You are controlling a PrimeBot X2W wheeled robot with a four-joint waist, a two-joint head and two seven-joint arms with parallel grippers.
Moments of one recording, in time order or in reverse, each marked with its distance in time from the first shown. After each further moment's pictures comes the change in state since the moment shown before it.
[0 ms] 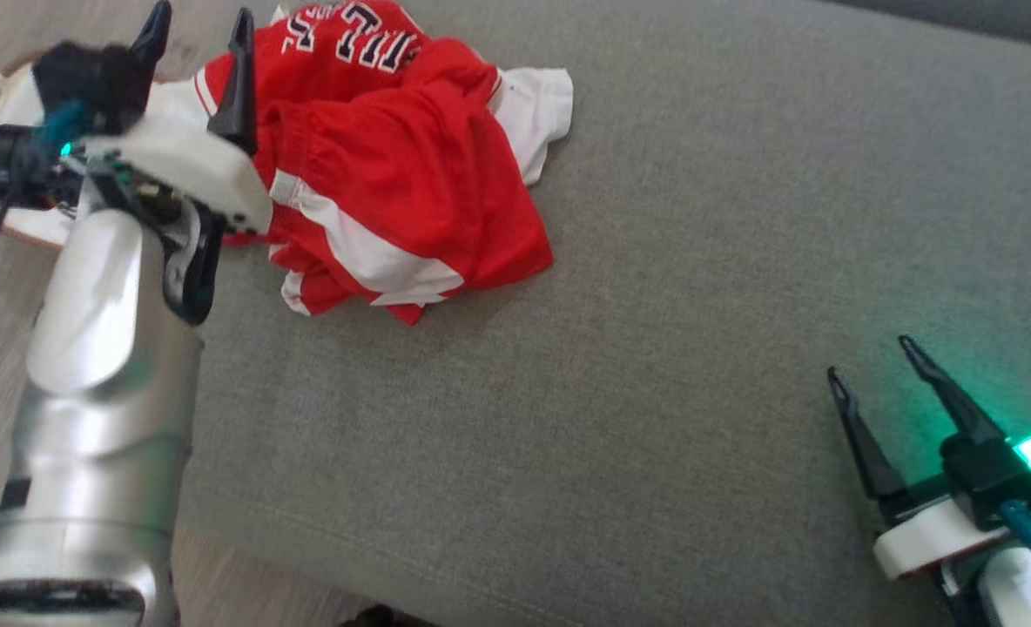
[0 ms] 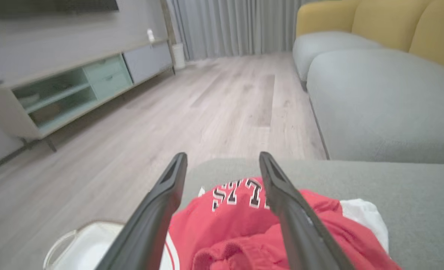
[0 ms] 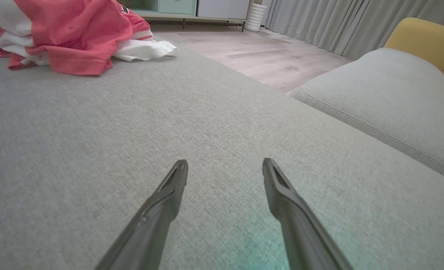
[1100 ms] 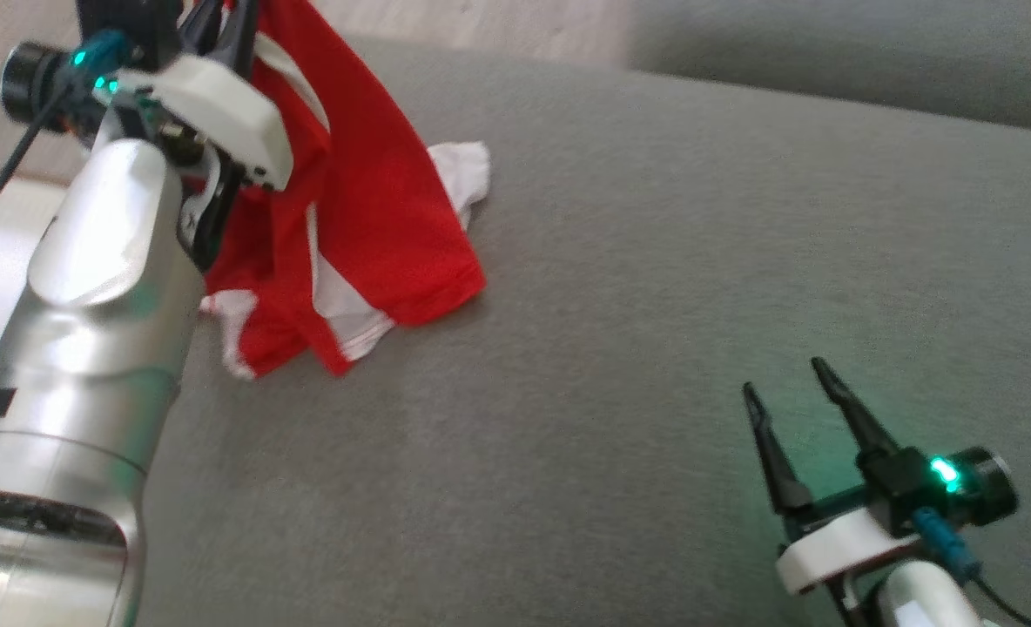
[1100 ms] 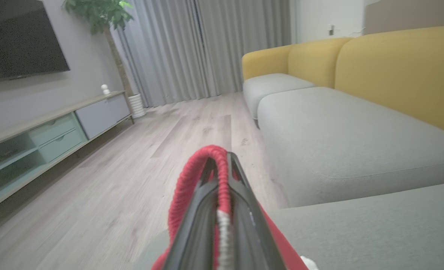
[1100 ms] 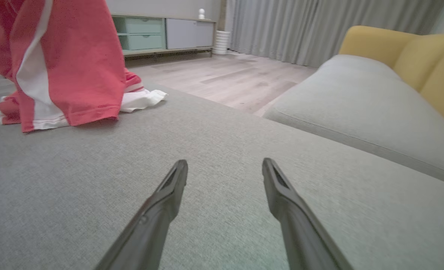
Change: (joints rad) left arm -0.234 0.053 -0.303 0.280 -0.170 -0.008 -0.091; right arm -0.020 0.160 0.028 0.059 0.022 0.000 0.000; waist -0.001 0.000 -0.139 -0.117
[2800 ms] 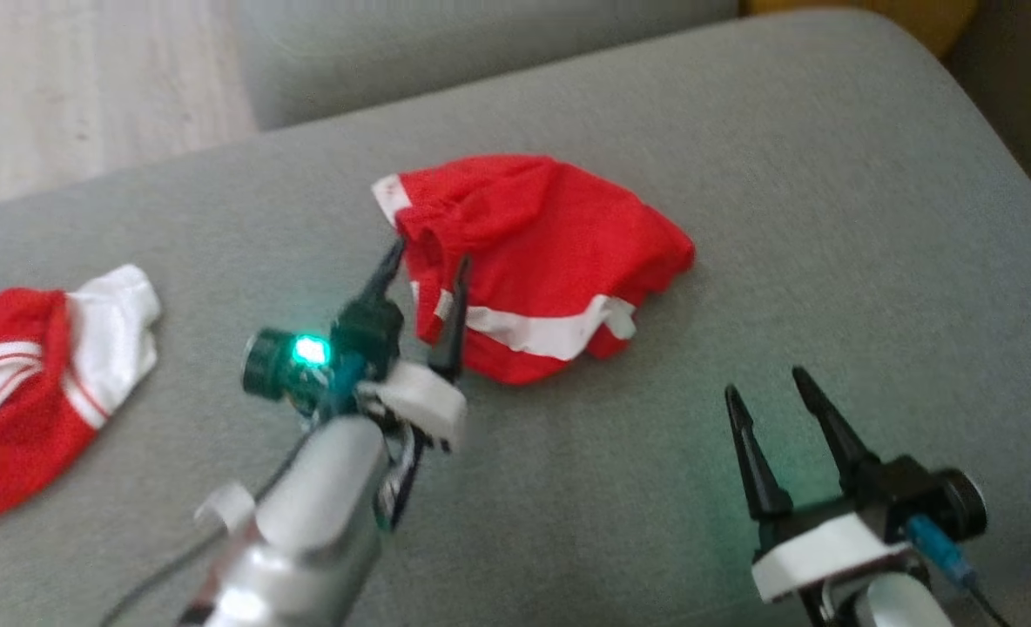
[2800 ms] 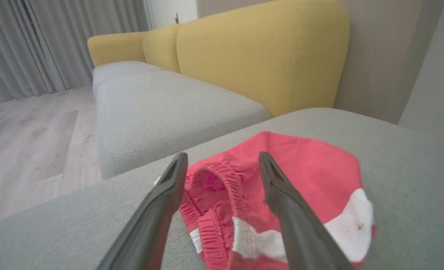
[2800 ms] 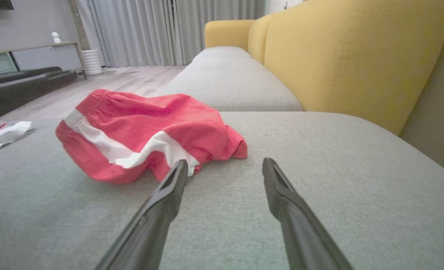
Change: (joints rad) left arm 0.387 -0.156 -0.233 -0.058 -0.050 0.216 -0.208; right arm 0.001 0.081 0.006 0.000 0.091 0.000 0.000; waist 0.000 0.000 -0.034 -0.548
